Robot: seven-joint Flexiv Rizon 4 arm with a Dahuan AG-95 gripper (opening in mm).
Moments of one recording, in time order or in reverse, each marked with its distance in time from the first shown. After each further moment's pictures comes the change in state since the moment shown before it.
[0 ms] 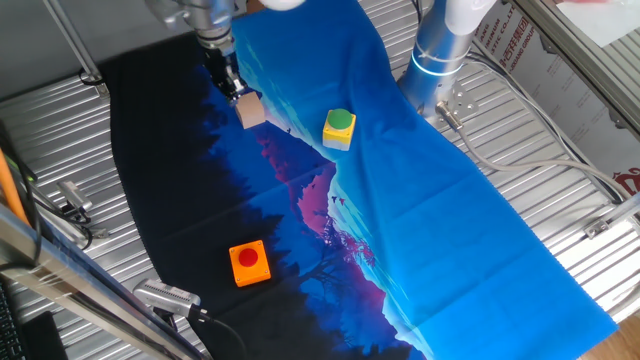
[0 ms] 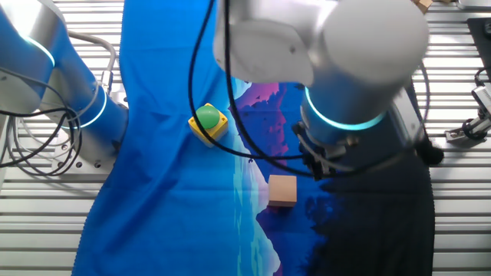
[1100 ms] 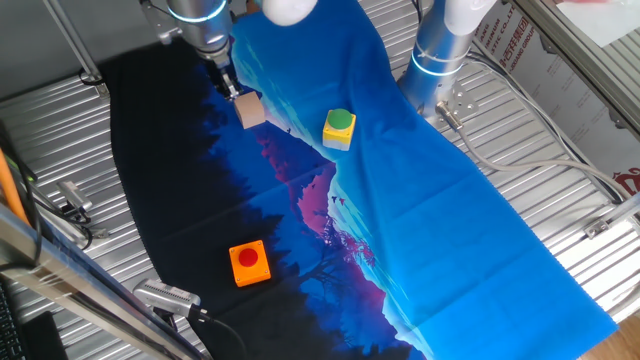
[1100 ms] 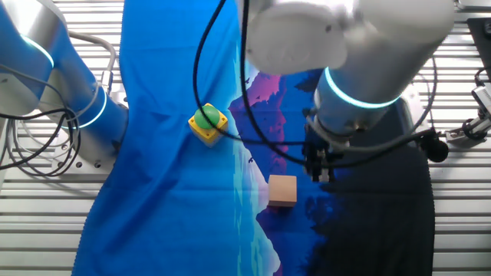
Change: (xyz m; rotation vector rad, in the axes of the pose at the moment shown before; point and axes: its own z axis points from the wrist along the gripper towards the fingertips) arm 0.004 -0.035 0.017 0.192 0.059 0.046
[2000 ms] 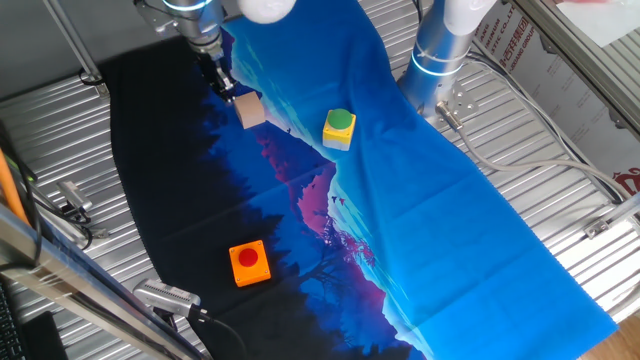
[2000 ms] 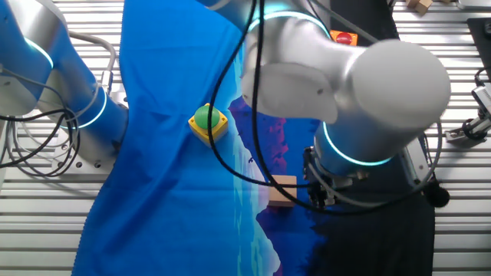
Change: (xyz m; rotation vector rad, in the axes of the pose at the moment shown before) arm -0.007 -0.010 0.018 -0.120 -0.018 -0.045
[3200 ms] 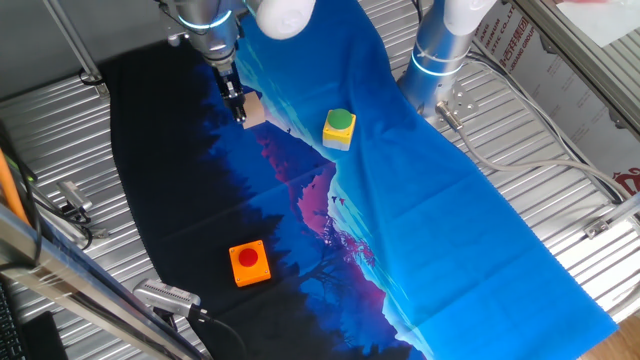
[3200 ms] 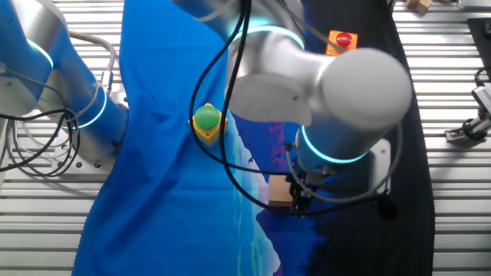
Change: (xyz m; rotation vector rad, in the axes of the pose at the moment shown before) arm 0.020 0.015 0.040 -0.007 -0.001 0.285
